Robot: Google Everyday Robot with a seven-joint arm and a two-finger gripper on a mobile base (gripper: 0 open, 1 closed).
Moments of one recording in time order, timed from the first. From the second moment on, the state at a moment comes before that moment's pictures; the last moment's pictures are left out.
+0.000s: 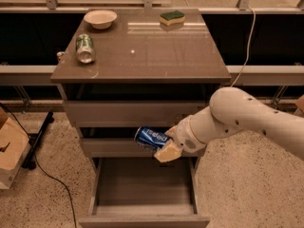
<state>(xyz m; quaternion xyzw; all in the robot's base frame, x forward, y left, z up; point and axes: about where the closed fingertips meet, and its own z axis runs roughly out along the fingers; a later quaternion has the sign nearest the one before) 0.491 -0.046 0.688 -0.53 0.78 0.24 0.24</state>
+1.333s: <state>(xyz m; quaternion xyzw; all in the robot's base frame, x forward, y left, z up) 0.507 -0.033 0.561 -0.50 0.79 0.29 0.21</state>
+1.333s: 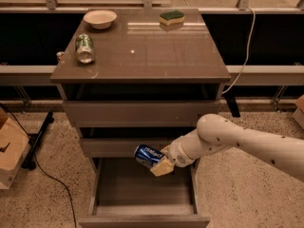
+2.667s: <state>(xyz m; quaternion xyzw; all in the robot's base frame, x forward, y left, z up) 0.532 -0.041 0.385 -0.44 0.81 0.31 0.21</state>
